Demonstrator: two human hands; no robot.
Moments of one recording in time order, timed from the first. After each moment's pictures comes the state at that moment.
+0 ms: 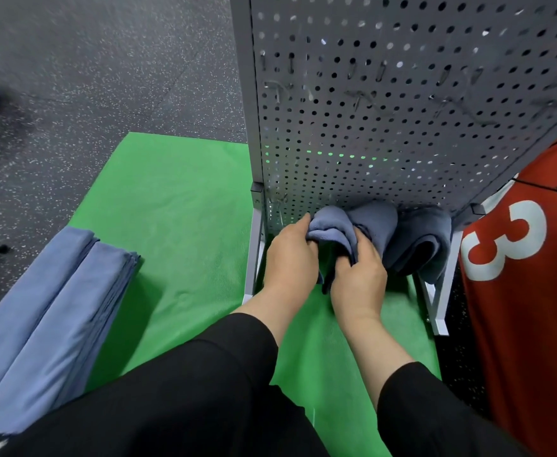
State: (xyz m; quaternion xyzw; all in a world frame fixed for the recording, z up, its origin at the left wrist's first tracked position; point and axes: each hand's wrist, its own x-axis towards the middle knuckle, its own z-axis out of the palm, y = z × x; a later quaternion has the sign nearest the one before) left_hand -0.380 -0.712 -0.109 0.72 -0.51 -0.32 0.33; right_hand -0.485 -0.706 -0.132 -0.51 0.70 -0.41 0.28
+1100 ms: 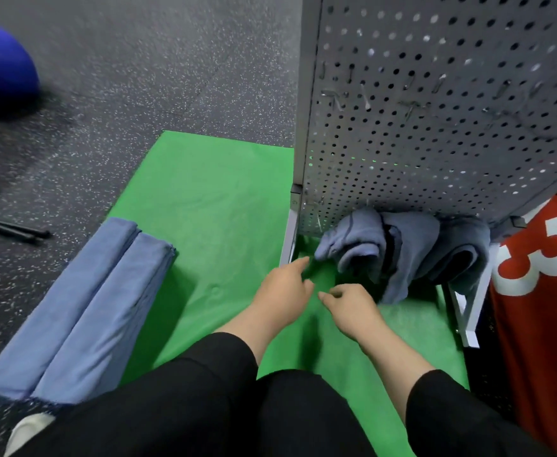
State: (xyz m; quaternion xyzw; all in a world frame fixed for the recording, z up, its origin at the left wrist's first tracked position) left_hand -0.317 -0.665 -0.134 0.73 -0.58 -0.34 0.14; right_hand -0.462 -0.685 -0.162 -0.61 0.68 -0.04 0.41
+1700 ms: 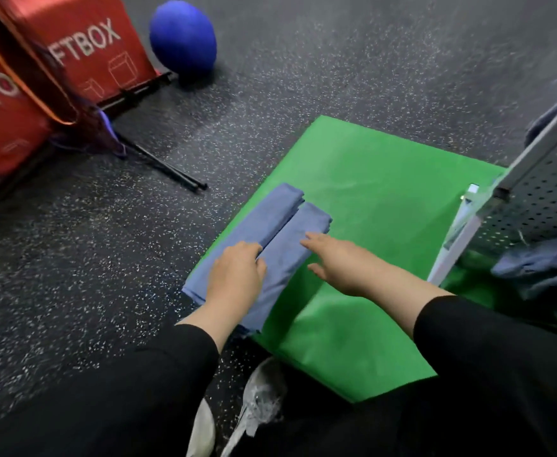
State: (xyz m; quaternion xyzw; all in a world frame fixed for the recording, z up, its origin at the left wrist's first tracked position) left_hand -0.038 -0.481 -0.134 0.89 -0.42 -0.10 0.14; right_hand -0.191 -0.629 -0.113 -0.94 0.23 0.12 0.22
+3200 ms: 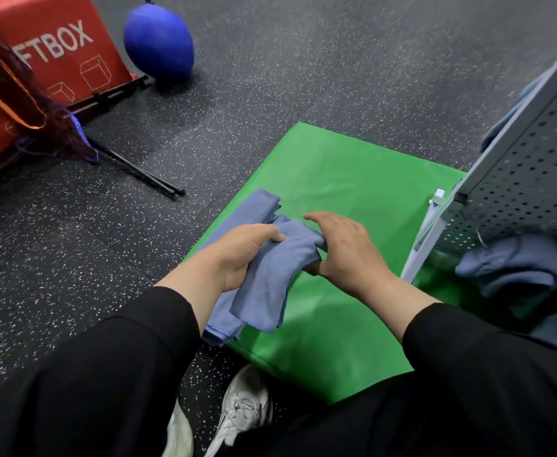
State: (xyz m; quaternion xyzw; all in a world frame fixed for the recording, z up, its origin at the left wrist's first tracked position) left_hand -0.049 -0.537 -0.086 0.62 -0.15 -0.60 0.48; right_hand -0.225 -0.645 -0.109 -0.92 0.28 -0.15 0.21
